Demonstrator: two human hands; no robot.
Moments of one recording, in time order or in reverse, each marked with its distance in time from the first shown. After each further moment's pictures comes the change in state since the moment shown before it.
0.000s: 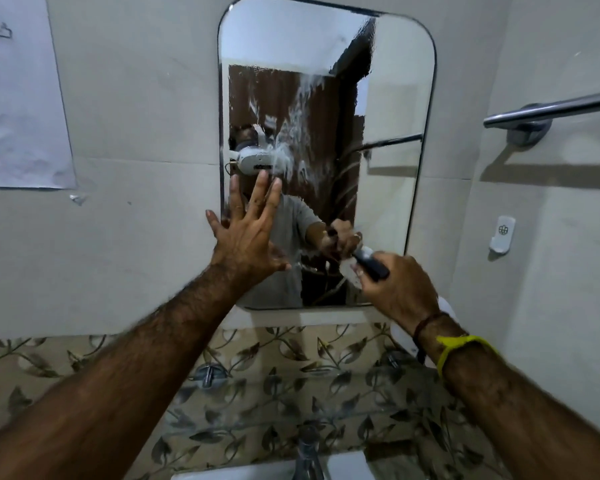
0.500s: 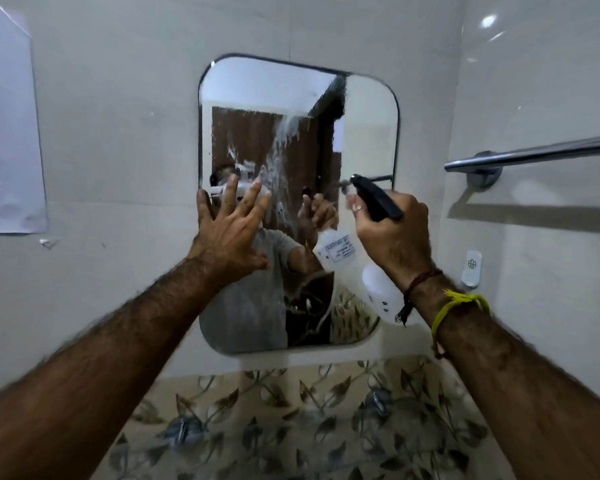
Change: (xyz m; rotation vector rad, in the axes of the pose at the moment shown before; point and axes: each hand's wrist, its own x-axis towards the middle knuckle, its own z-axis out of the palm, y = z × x) left_hand 0.048 -0.001 -0.046 0.209 0.121 0.151; right_hand 0.080 -0.050 -0.074 0.252 0.470 -0.053
